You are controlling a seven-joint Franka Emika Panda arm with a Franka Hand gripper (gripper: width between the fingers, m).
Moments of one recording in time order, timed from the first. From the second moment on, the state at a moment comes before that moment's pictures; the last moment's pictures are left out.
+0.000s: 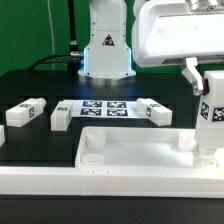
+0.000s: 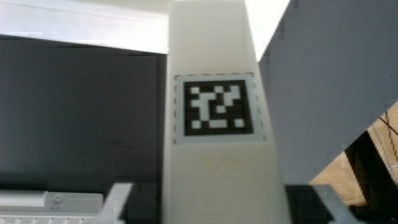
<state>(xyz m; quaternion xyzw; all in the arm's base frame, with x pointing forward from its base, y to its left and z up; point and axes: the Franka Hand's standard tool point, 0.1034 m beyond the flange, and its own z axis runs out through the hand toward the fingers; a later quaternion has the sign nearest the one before) 0.640 0.103 0.133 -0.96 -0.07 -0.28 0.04</state>
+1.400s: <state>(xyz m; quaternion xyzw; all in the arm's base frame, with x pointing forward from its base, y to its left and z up) 0.638 0.102 0.118 -0.95 -0.07 -0.30 0.04</state>
